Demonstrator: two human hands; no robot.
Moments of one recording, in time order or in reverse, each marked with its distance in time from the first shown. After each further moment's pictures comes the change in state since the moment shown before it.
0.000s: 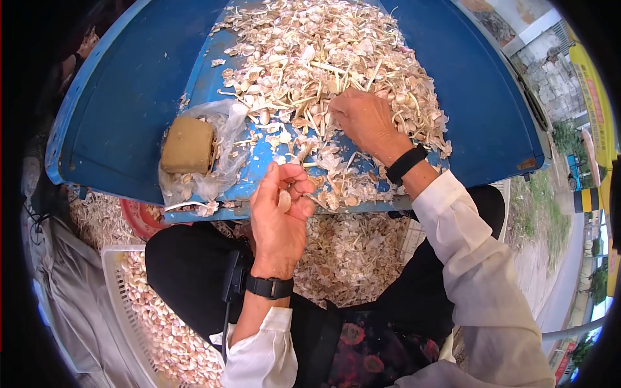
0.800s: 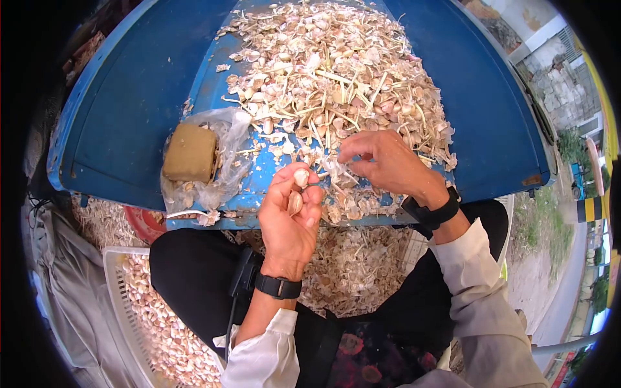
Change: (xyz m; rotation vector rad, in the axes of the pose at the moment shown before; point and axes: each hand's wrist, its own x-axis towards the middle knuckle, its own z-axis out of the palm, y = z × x) left_hand 0.018 -0.012 0.007 -0.129 -0.113 -0.038; right_hand -0.032 -0.002 -0.036 0.583 -0.174 -0.107
